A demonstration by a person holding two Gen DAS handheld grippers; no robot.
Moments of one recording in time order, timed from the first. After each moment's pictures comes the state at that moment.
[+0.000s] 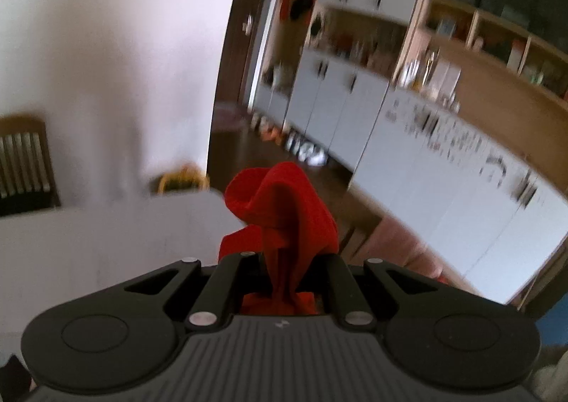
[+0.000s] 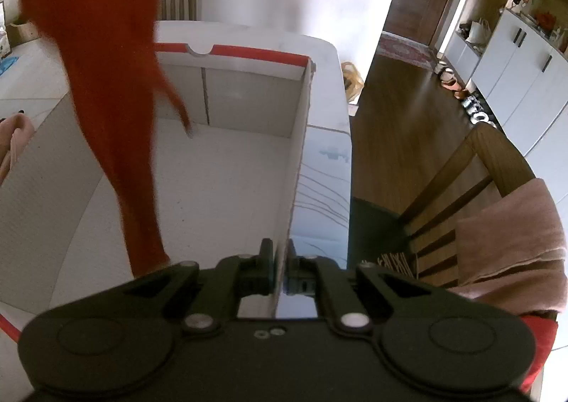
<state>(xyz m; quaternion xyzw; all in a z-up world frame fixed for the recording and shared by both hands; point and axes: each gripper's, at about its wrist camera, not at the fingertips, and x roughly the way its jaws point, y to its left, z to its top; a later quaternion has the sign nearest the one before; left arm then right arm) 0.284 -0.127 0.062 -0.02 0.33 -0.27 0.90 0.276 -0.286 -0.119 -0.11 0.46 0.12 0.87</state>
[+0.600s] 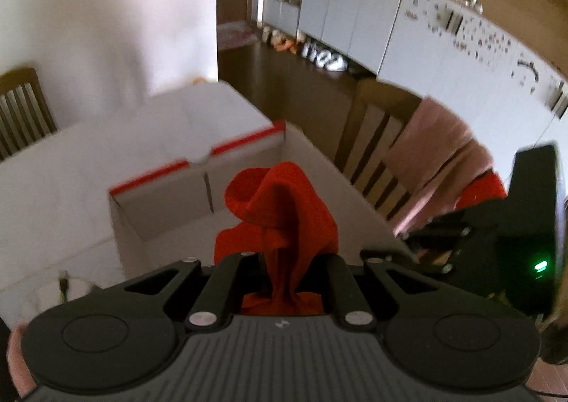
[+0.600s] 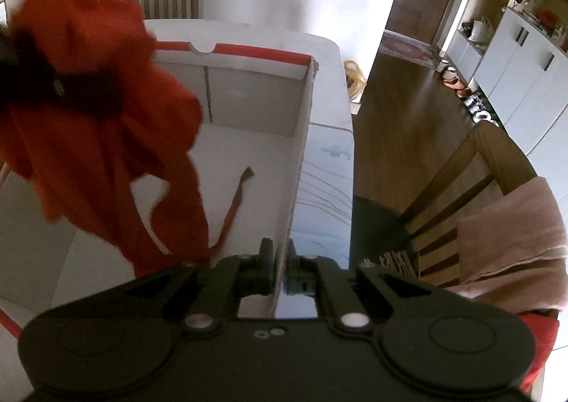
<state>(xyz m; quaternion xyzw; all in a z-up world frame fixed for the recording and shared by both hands) 0.288 -0.155 -0.071 0.07 0.44 -0.25 0.86 0.274 -0.287 -0.117 -0.11 0.47 0.12 0.87</state>
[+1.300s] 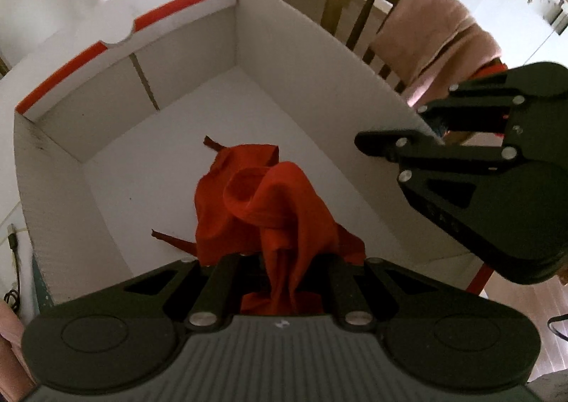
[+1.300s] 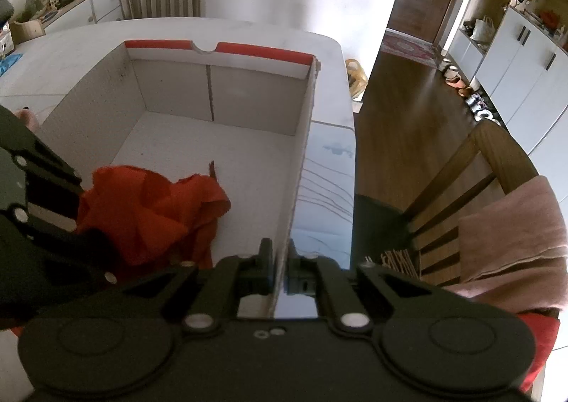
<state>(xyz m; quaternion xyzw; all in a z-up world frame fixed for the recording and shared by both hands) 0.291 -0.195 -0.144 0.15 0.56 -0.27 0.77 0.273 -0.285 -0.117 -0.11 0.47 0.13 0.87</state>
